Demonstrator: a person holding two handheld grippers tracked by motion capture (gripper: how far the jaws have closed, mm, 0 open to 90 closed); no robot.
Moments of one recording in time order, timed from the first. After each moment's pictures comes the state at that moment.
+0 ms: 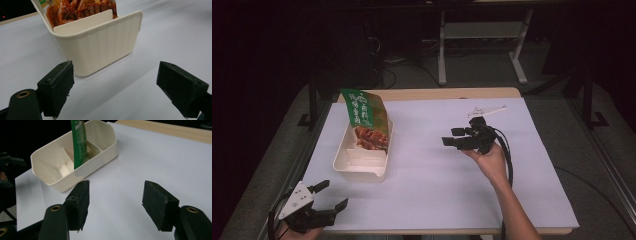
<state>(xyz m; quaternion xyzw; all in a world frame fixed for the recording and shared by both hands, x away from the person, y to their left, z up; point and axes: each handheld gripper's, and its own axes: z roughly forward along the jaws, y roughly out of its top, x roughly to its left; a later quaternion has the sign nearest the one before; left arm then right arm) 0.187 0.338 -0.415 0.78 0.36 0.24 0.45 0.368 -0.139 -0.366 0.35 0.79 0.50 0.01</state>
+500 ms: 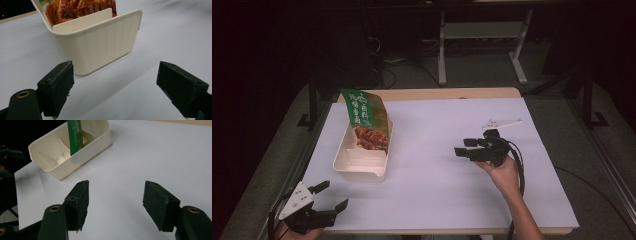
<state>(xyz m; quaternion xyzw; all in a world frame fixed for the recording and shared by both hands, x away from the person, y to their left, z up) 0.186 0.338 -0.416 0.78 0.37 0.24 0.45 0.343 -0.172 -0.387 0.38 0.78 0.50 0.01</state>
